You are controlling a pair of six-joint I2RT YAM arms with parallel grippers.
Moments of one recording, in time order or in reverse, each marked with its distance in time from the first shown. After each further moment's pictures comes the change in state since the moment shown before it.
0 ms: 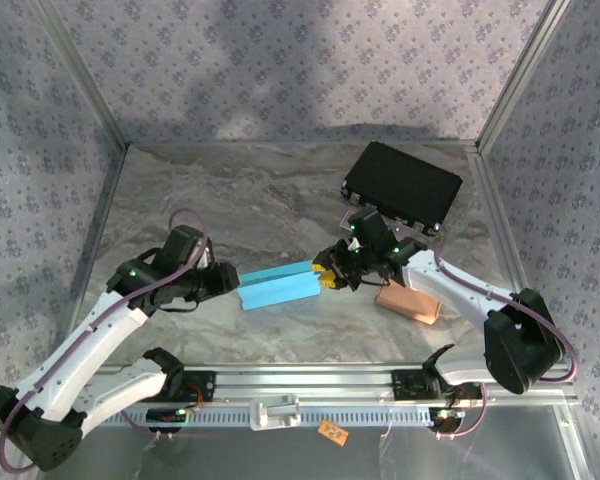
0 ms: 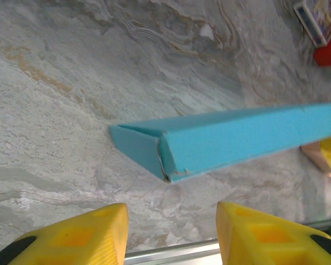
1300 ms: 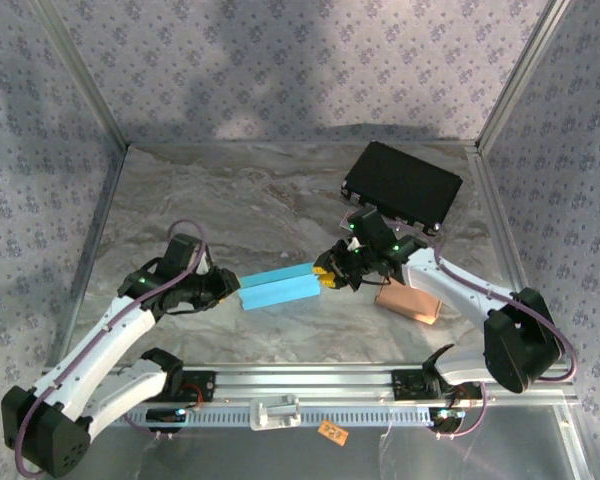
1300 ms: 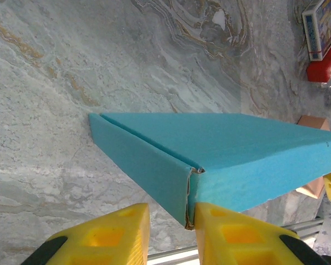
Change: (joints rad) left arm 0.070 0.000 -0.208 0.202 0.164 -0.116; right arm -0.004 0.007 0.031 -0.069 -0.015 -0.058
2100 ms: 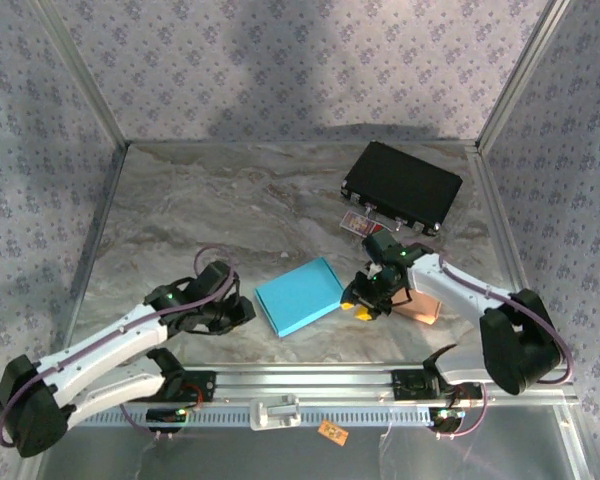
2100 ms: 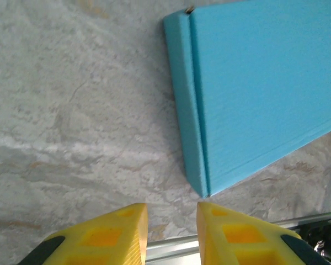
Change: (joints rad) left arm -0.312 0.021 -0.121 0.085 -0.141 -0.202; right arm -0.076 -0.020 -0.121 -0.315 0.054 -0.406
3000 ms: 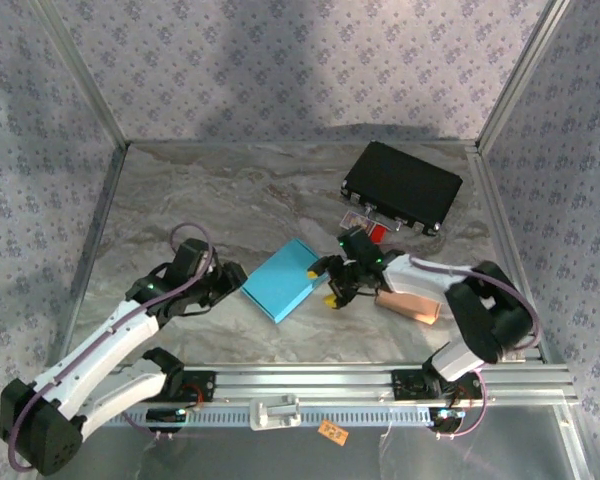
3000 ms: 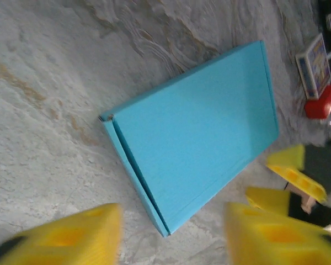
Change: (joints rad) left arm 0.250 -0.050 0.062 0.060 -0.040 0.117; right arm 0.083 0.158 -0.024 0.522 0.046 0.527
